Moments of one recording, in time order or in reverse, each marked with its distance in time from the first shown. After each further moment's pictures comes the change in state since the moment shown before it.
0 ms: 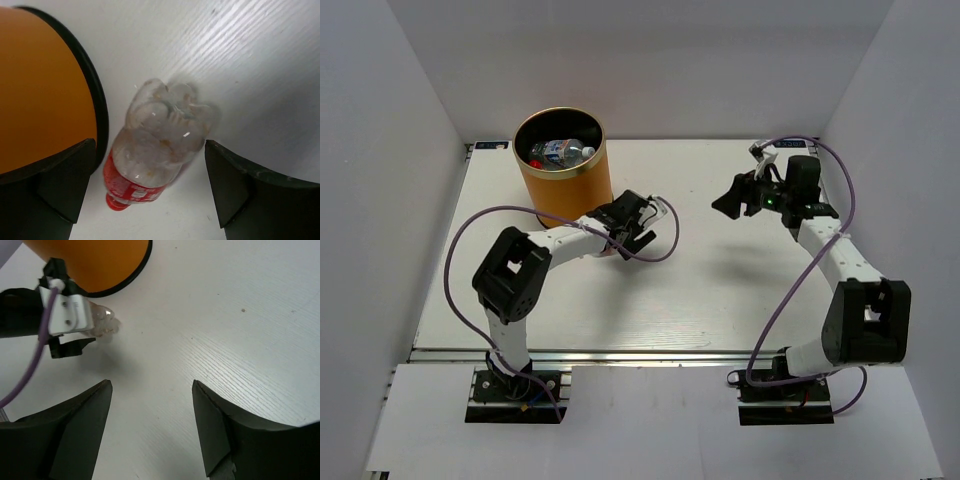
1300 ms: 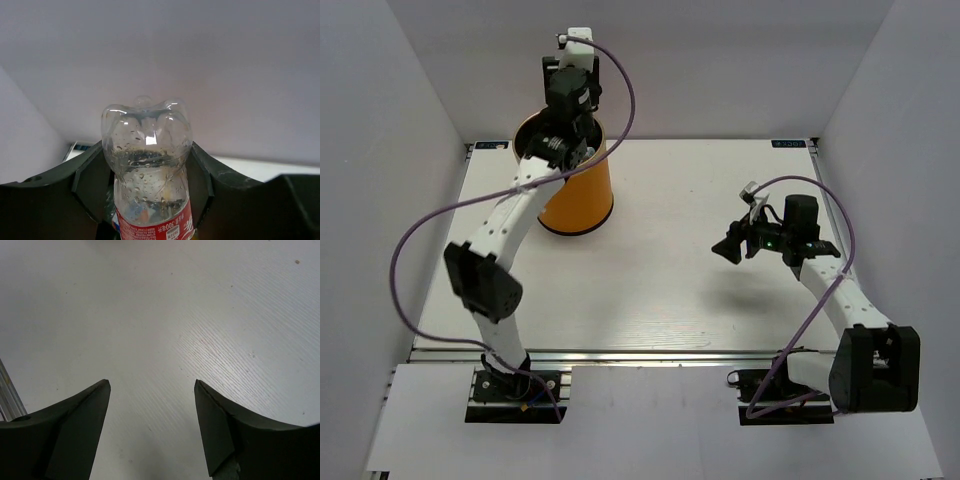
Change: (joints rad) left arm 0.218 -0.089 0.687 0.264 -0.328 -0.216; right arm 0.019 -0.257 -0.296 -0.086 -0.051 -0.237
